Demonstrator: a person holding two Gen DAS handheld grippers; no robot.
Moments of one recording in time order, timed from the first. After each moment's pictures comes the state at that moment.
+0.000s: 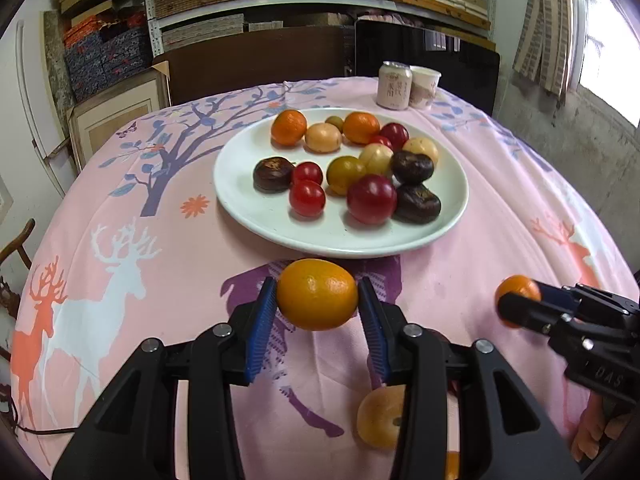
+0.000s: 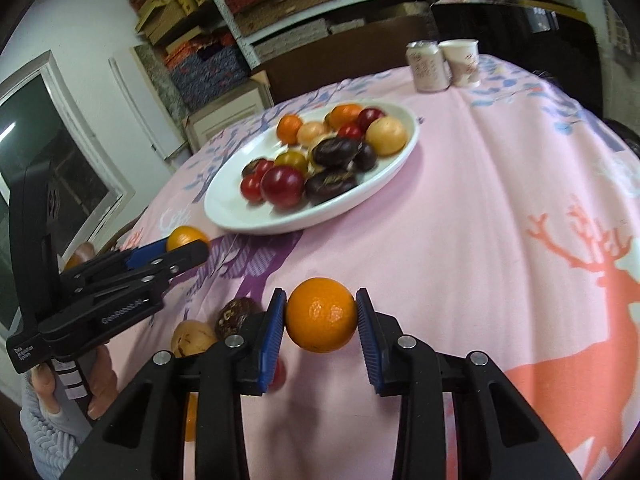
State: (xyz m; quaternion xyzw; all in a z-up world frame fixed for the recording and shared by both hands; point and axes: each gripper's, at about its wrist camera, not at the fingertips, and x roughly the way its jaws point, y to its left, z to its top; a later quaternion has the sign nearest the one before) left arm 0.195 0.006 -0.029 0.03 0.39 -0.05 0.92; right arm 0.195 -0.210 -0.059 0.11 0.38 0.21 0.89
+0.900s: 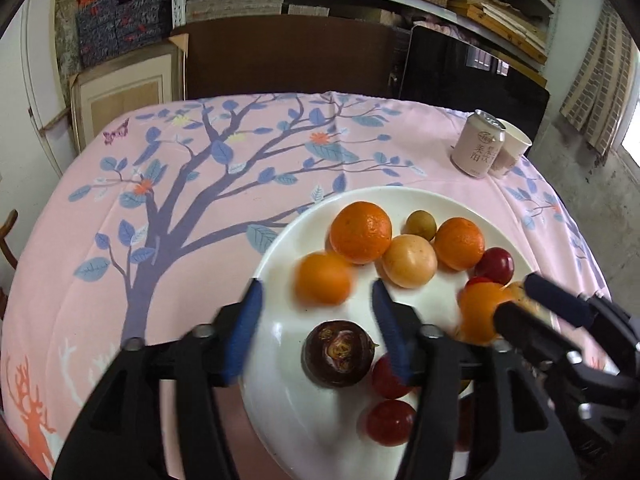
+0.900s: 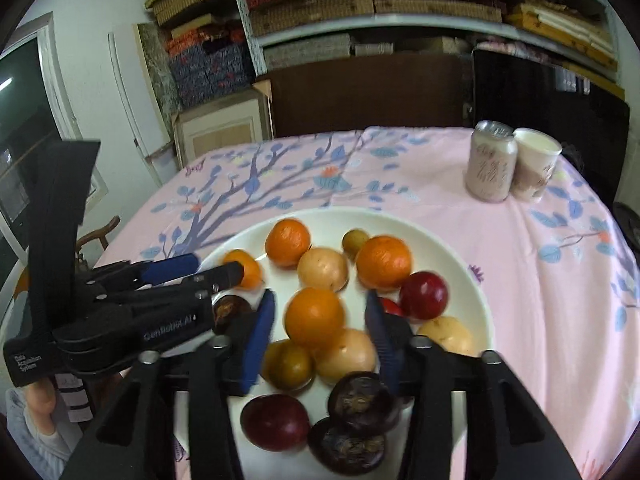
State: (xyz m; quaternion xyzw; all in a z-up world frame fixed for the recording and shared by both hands) left arm 0.379 0.049 -0.018 -0.03 0.42 -0.01 0.91; right arm 0.360 -0.133 -0.008 0.02 0.35 0.20 0.91
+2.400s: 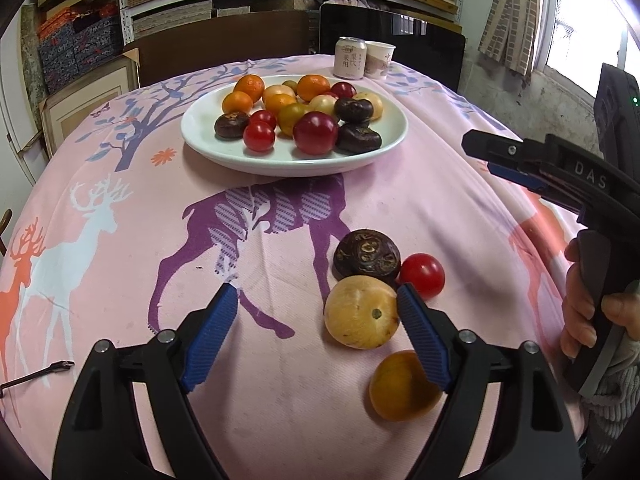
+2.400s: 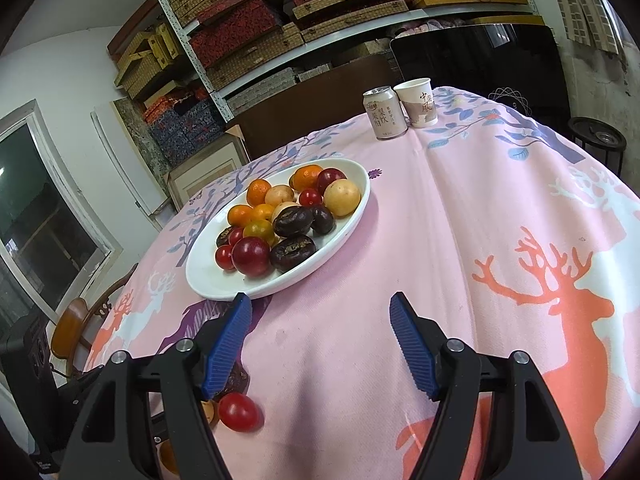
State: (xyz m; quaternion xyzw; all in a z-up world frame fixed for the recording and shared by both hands) left arm 0.139 -0.007 -0.051 0.03 0.42 -0.11 0.90; right arm 0.203 -0.240 -0.047 0.16 0.33 0.16 0.92
